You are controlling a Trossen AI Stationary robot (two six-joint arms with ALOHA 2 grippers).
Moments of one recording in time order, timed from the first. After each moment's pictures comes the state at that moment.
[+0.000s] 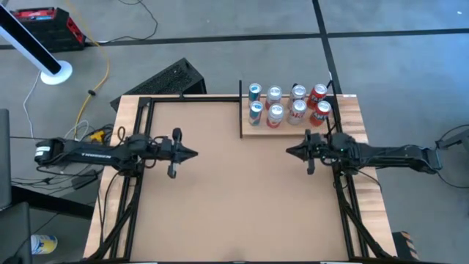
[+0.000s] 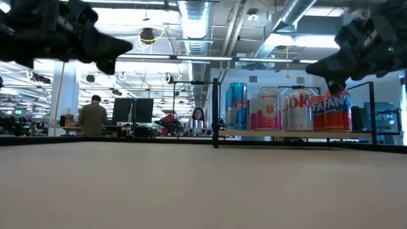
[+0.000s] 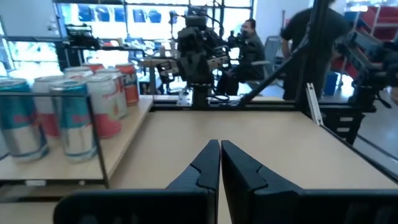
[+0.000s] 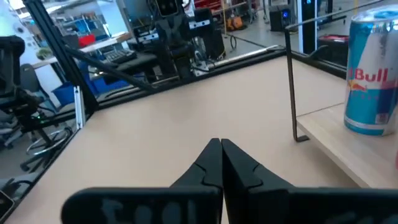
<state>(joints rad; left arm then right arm) 0.14 0.77 0.12 0.77 0.15 -0.04 -0.16 0.38 0.09 0.20 -0.08 0.26</state>
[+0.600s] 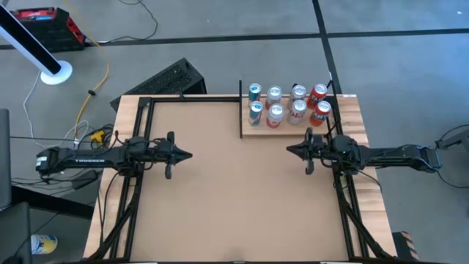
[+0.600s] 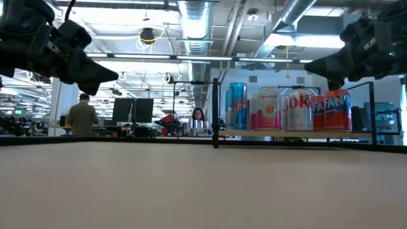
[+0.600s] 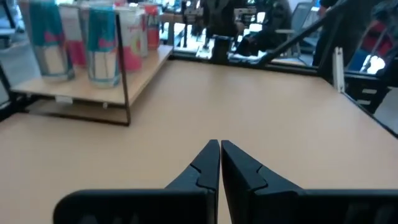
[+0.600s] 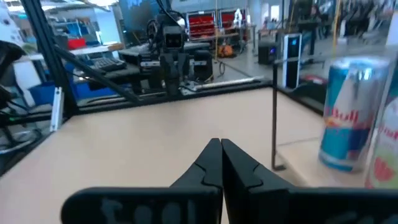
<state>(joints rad) 0.17 0.44 0.01 0.39 0.09 -0.10 -0.13 0.37 0.01 0.36 0.00 0.15</state>
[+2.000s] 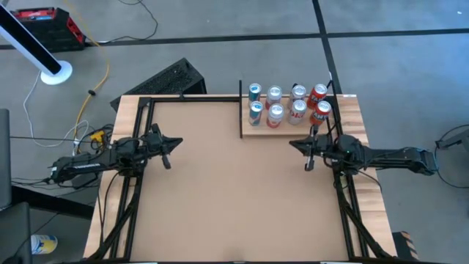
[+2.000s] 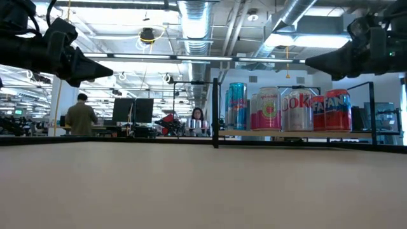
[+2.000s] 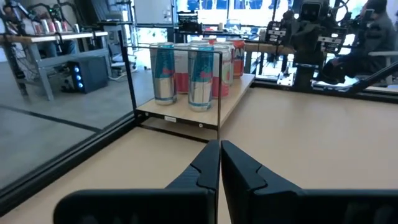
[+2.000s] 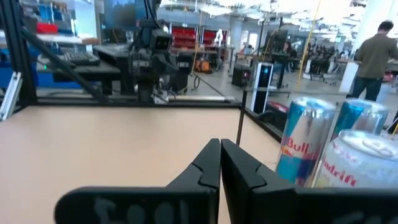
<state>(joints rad) 0.16 0.02 0.02 0.05 -0.27 0.00 -0.14 0.27 0.01 0.34 0.09 -0.09</state>
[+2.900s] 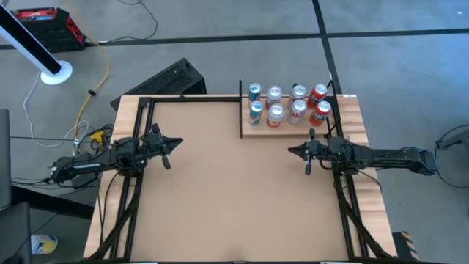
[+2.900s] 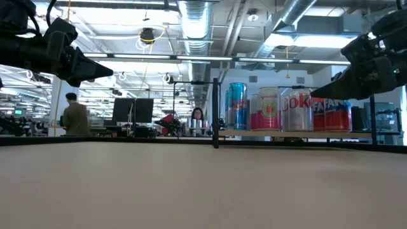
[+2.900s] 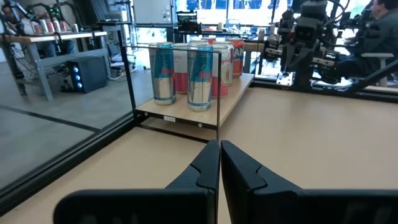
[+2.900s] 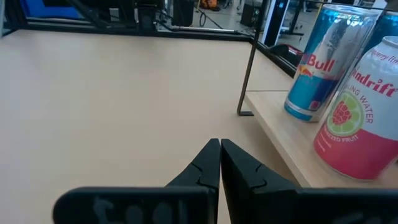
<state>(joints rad) 0.16 0.02 0.02 0.04 -0.27 0.00 -0.14 0.27 0.01 0.05 0.09 -0.09</state>
